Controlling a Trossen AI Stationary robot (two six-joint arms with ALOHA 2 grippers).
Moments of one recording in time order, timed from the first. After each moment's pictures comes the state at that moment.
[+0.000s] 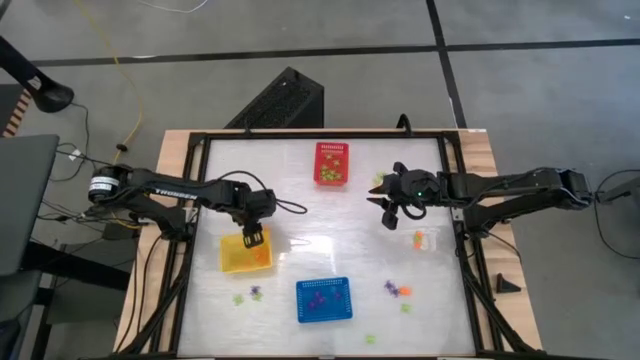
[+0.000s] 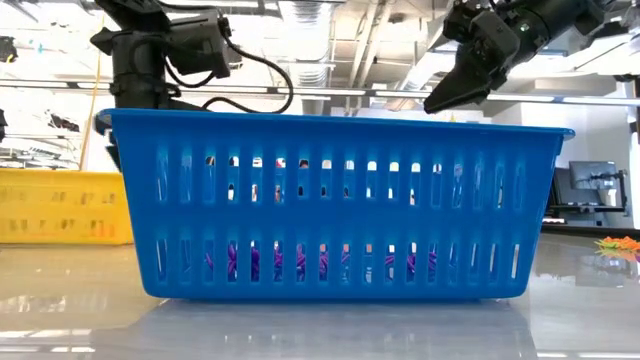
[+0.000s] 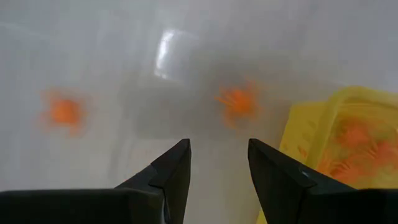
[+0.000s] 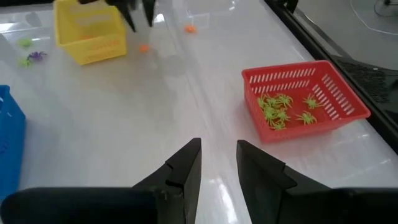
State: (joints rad) left arm 0.10 1.37 0.76 -0.68 -0.03 -0.24; right arm -0.05 0.99 0.69 -0.24 0.21 0.10
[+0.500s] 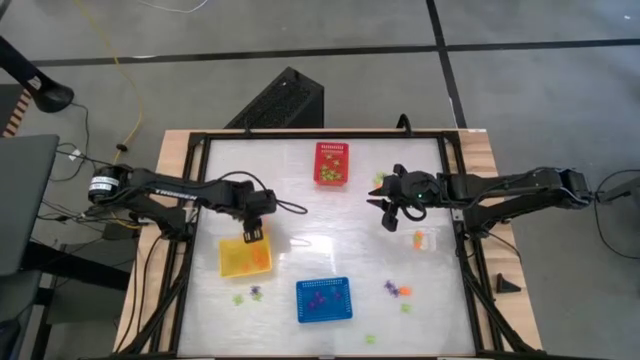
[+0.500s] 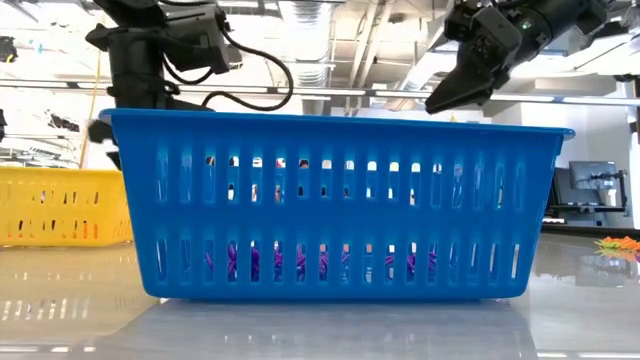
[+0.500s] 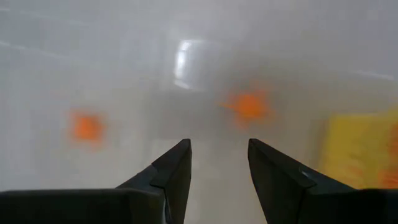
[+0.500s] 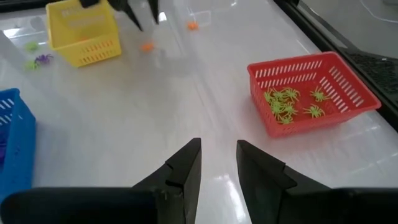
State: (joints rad) left arm 0.08 1.37 0.76 -0.67 -0.15 -0.15; right arm -0.03 0.99 0.69 -0.25 0.21 0.15
